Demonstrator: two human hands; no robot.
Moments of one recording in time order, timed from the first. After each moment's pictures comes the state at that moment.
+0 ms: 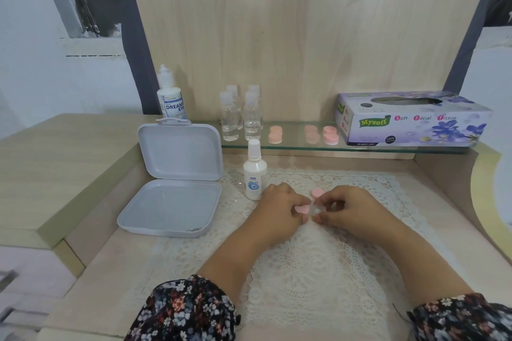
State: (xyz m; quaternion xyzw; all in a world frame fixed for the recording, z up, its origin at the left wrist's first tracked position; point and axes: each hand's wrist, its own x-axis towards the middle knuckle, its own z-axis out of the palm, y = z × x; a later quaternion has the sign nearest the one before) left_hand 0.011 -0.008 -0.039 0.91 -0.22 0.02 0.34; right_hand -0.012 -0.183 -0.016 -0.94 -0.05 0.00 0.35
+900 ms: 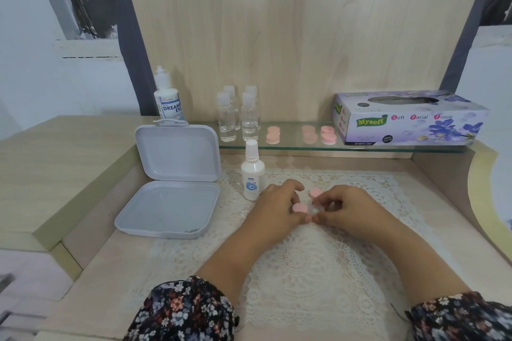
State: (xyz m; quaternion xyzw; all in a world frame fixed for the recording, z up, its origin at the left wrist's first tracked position) left_hand 0.007 -0.009 -0.034 0.90 -0.20 0.01 0.39; right_hand -0.014 -0.183 -0.015 -0.93 -0.05 0.00 0.36
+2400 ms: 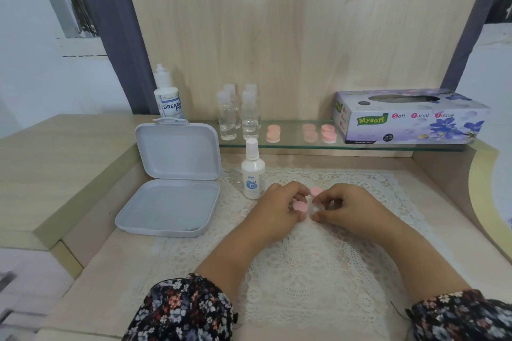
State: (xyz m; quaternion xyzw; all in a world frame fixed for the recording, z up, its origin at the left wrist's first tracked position) left_hand 0.010 -0.006 -0.038 0.88 -0.21 -0.01 0.42; right_hand -0.013 -0.182 -0.014 -0.93 -0.05 0.01 0.37
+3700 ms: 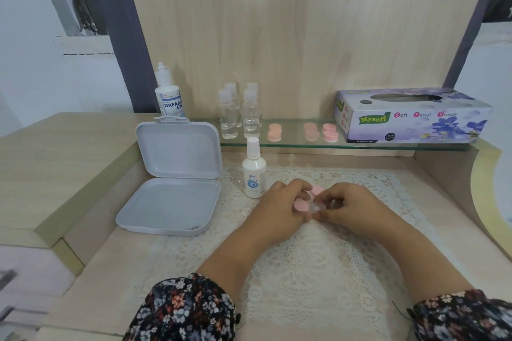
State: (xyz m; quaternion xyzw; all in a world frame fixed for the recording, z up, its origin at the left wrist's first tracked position) left_hand 0.007 -0.007 -0.038 0.89 -0.23 0.01 0.40; right_hand -0.013 -0.184 -0.014 -0.93 -0.05 0.00 0.36
